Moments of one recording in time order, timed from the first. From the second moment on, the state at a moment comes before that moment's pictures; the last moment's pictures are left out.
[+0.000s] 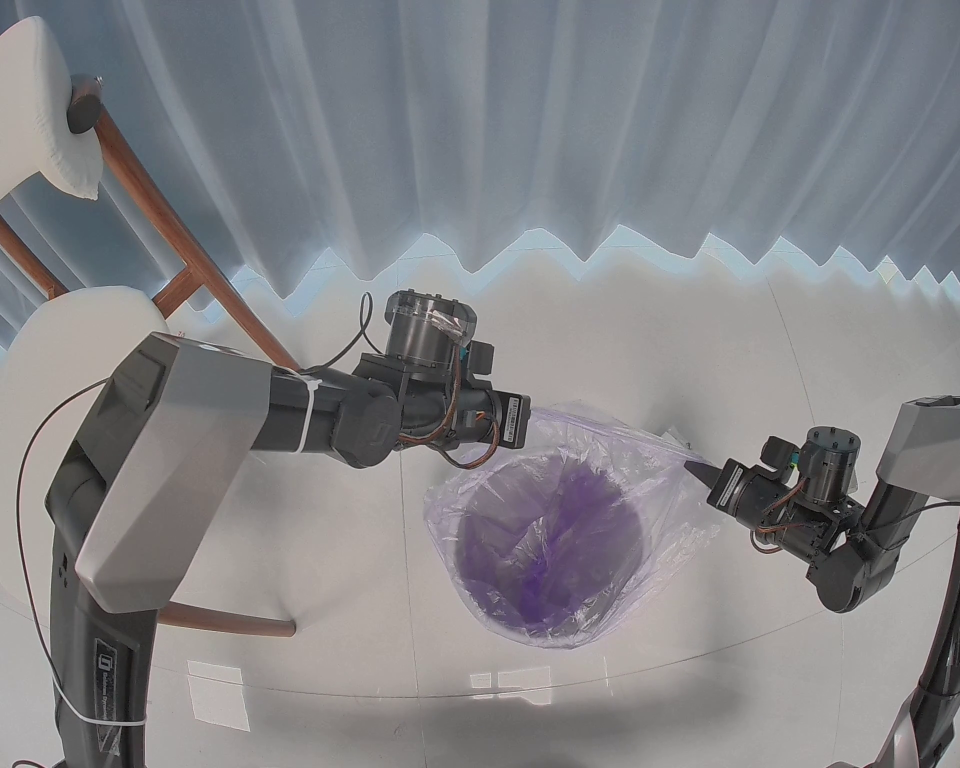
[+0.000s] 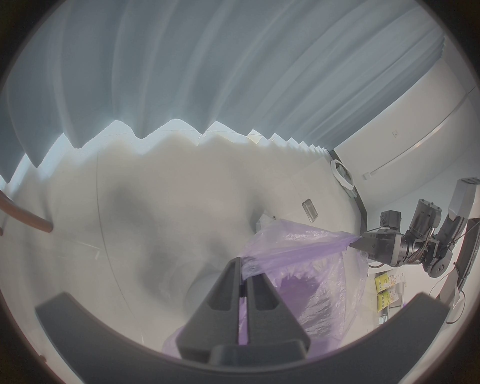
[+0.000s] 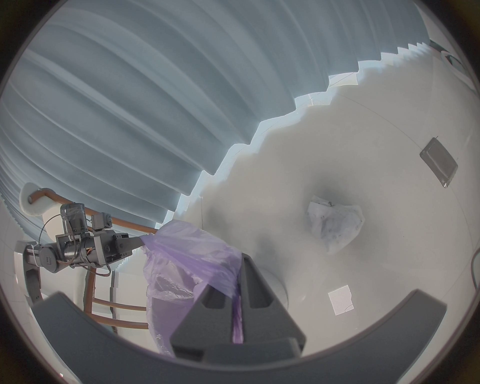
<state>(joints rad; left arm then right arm) -0.54 2.35 -1.76 -0.13 -0.22 -0.12 0.19 2.15 -0.54 -1.36 0.29 0.56</state>
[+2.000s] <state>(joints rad) -0.51 2.38 -1.82 -0.14 -0.08 -0.35 0.17 2.28 -0.54 -1.42 0.29 0.63</state>
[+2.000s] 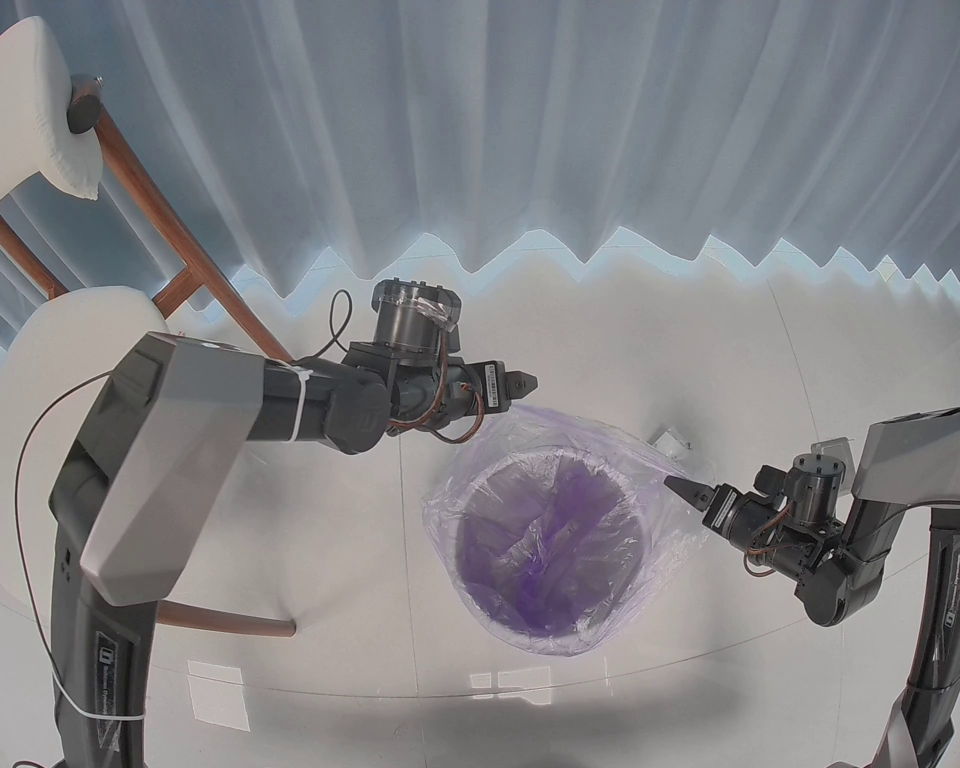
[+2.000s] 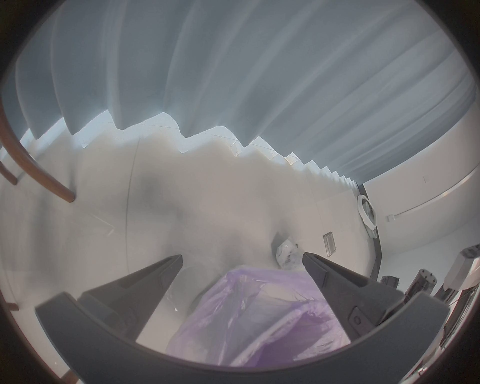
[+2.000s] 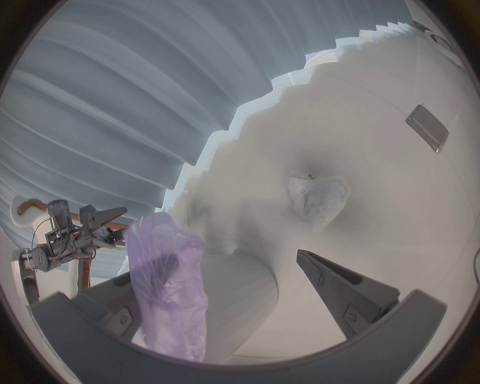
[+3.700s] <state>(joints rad) -0.46 1.30 -0.57 -0.74 0.03 -0.03 0.17 2.12 -0.23 -1.55 0.52 0.48</state>
